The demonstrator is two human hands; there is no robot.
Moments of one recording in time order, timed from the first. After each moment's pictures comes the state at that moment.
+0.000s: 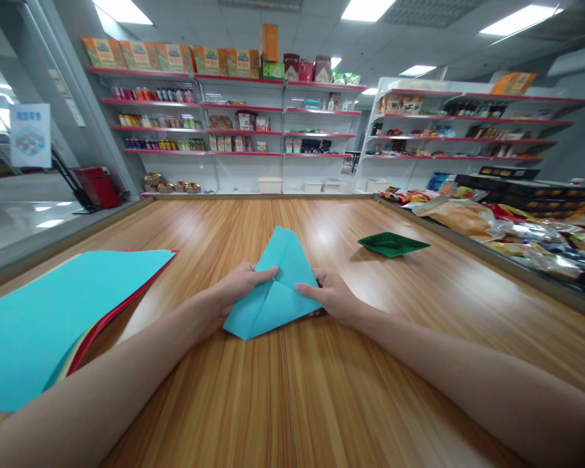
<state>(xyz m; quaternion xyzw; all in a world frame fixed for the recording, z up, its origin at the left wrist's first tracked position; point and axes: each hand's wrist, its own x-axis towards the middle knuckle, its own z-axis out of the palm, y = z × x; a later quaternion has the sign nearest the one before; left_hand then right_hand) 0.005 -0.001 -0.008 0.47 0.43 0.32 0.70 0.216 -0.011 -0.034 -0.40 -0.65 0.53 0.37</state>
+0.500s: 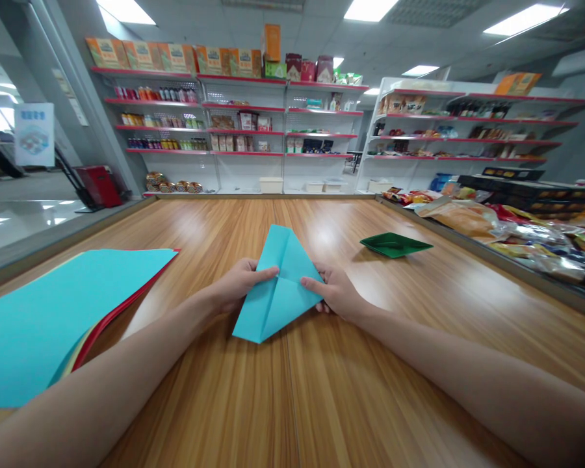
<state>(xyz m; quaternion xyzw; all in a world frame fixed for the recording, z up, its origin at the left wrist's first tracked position) -0.002 0.000 -0.013 0.51 0.35 0.36 0.70 0.222 -0.008 -0.031 -0.39 -0.67 0.50 0.39</state>
